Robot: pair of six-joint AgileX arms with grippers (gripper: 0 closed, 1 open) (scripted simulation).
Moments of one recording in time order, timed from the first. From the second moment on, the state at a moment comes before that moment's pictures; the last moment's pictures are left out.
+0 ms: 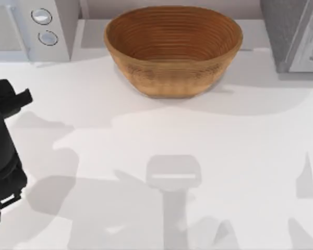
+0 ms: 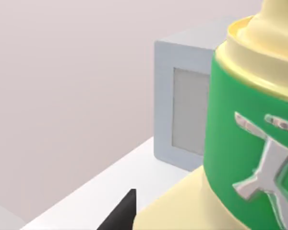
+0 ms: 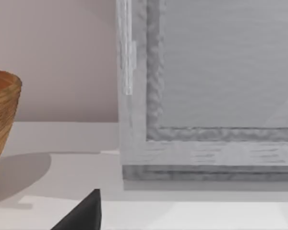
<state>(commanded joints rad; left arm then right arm) -0.48 1.14 0.32 0.74 -1.08 -0.06 0.00 0.00 0.00 0.00 0.00 0.00</state>
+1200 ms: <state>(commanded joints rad) -0.37 1.46 0.30 1.09 -0.99 -0.05 0.00 0.00 0.00 0.00 0.00 0.00</state>
